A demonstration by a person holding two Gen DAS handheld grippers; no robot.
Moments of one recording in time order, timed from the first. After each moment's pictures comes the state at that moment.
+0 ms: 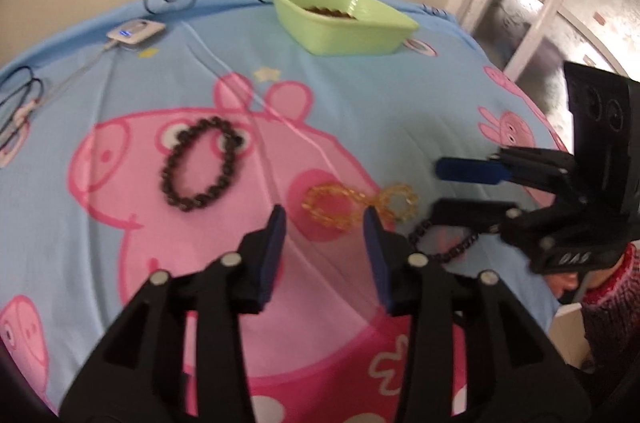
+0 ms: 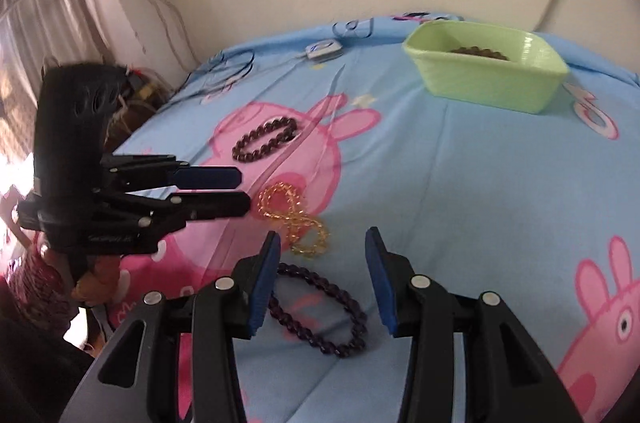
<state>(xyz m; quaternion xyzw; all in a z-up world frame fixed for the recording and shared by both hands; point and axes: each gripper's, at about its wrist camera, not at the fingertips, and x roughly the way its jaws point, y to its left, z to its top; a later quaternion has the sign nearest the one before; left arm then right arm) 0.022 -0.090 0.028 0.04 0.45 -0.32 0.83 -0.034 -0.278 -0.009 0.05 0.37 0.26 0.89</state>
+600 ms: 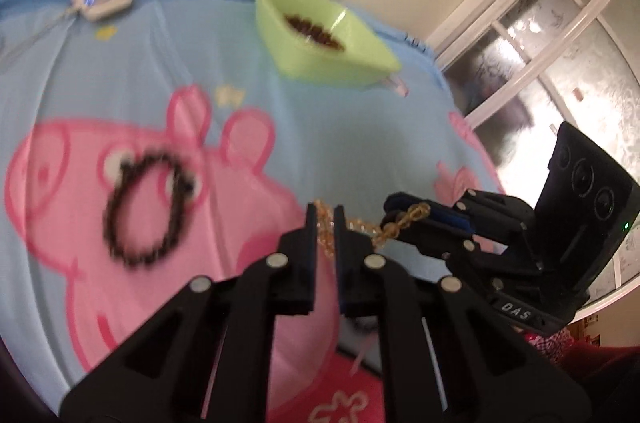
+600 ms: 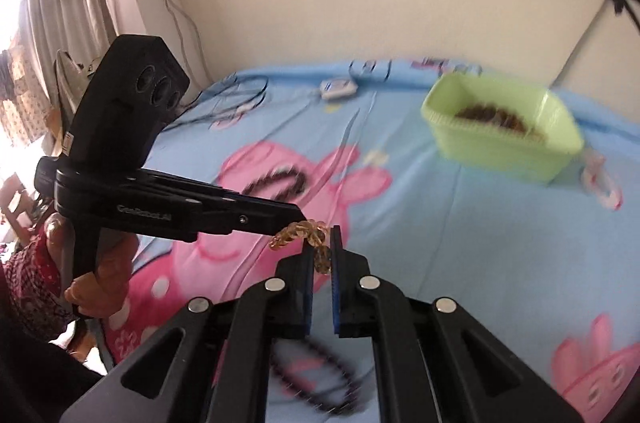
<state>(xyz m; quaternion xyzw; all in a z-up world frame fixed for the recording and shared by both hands) 0.074 -0.103 0.047 -0.09 0.47 -0.38 0.79 -0.010 -0.277 0.029 0.03 0.31 0.26 0.91</state>
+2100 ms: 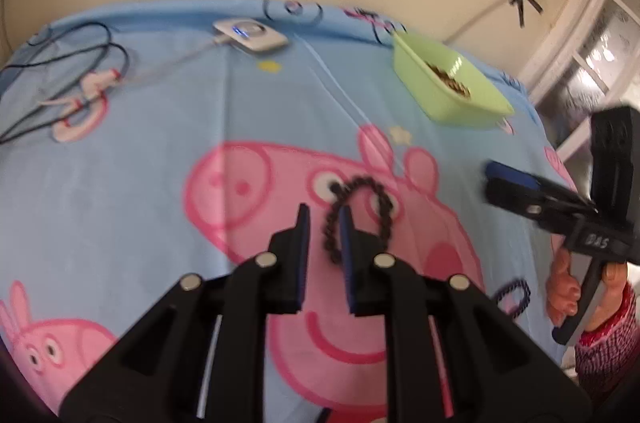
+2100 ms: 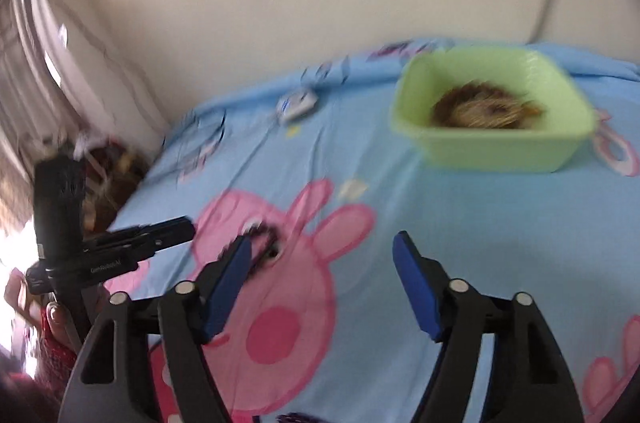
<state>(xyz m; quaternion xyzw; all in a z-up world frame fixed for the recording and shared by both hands) 0.084 -0.017 0.036 -0.04 0.44 -0.22 0.87 0.065 -0.253 0.020 0.12 0.37 0.23 0.89</state>
